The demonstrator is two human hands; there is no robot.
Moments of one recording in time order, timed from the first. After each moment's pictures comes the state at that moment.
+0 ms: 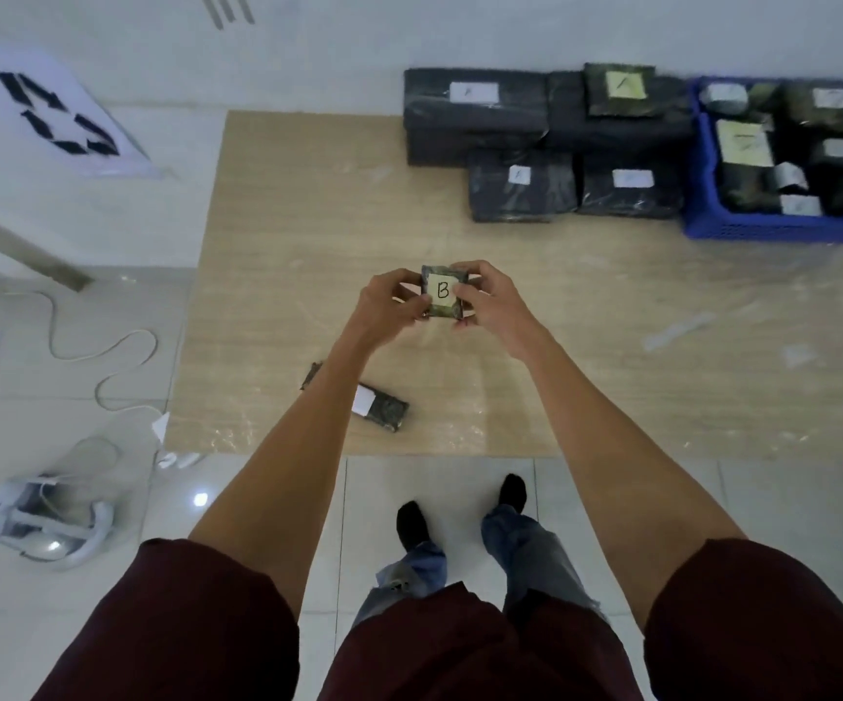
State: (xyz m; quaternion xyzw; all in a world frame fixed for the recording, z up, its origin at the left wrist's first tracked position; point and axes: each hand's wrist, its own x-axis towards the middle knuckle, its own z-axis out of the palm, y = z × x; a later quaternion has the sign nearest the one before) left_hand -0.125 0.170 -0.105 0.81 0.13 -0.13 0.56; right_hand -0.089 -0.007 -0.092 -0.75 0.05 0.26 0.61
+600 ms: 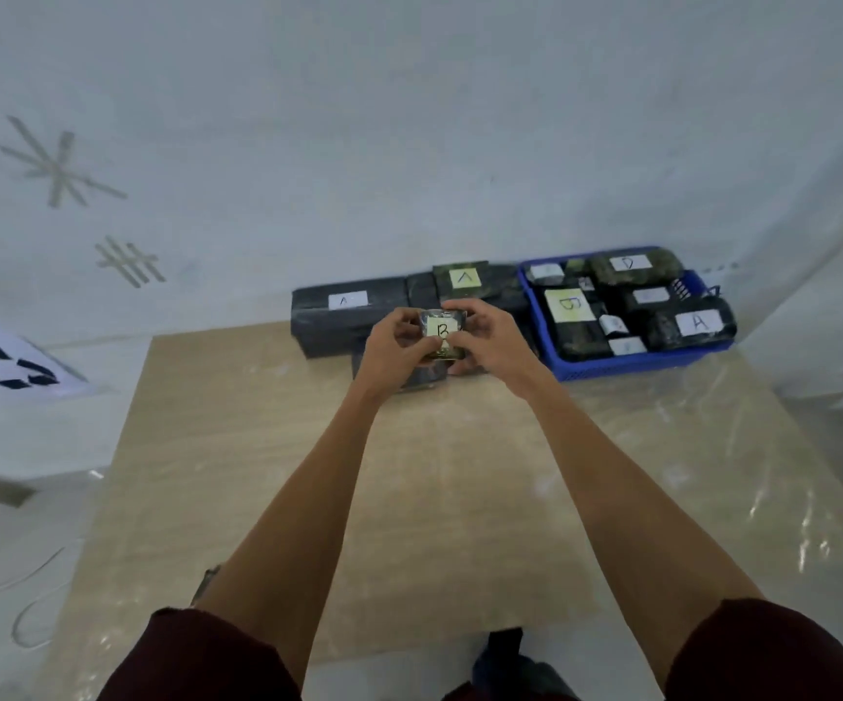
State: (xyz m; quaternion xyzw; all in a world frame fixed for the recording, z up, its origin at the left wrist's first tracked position) left_hand 0.020 0.001 0.019 0.79 0.03 -0.03 0.62; right_hand 0.032 -0.173 0.031 -0.74 -0.07 0.11 0.66
